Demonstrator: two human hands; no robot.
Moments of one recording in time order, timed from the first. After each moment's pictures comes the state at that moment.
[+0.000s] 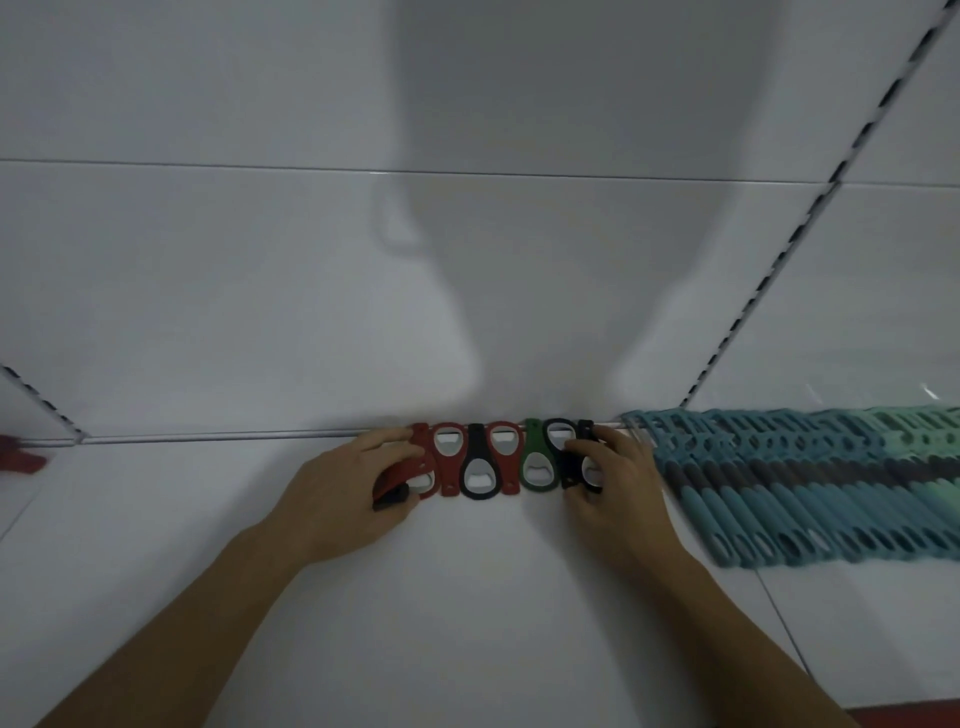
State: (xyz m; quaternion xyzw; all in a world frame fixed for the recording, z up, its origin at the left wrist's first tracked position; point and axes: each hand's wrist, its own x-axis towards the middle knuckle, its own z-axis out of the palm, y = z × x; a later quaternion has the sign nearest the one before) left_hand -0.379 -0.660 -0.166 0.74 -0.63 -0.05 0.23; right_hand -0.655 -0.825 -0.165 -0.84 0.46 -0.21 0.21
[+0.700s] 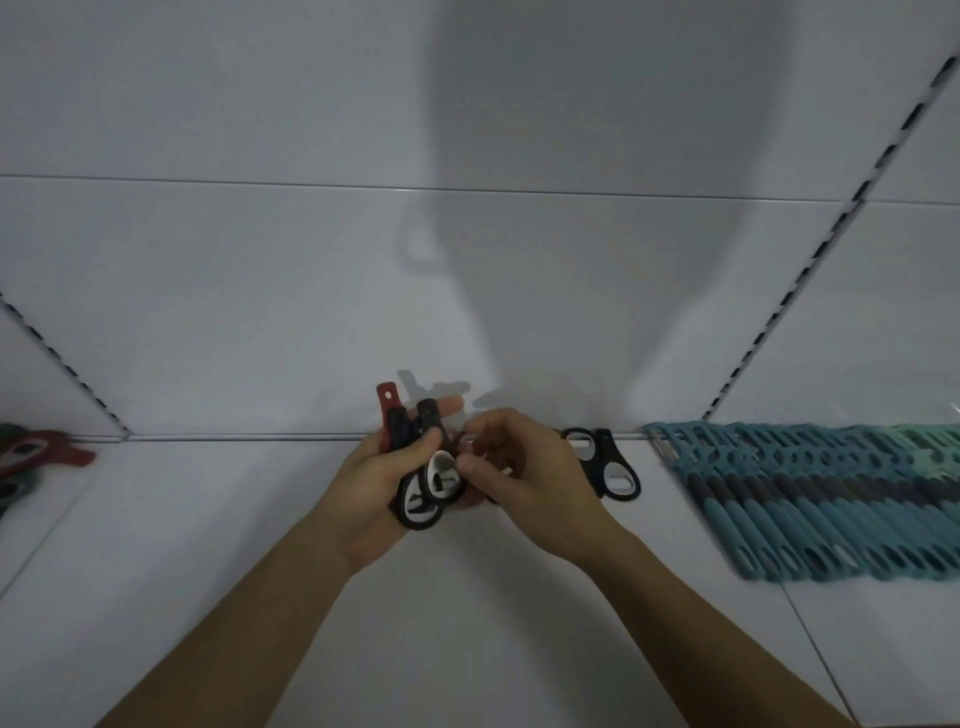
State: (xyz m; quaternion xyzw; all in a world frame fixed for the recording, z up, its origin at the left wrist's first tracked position) left_hand -0.426 -0.662 -0.115 0.43 -0.20 -0.55 0.69; right_hand -0.583 -0.767 -0.102 -0.79 0.25 -0.26 0.49
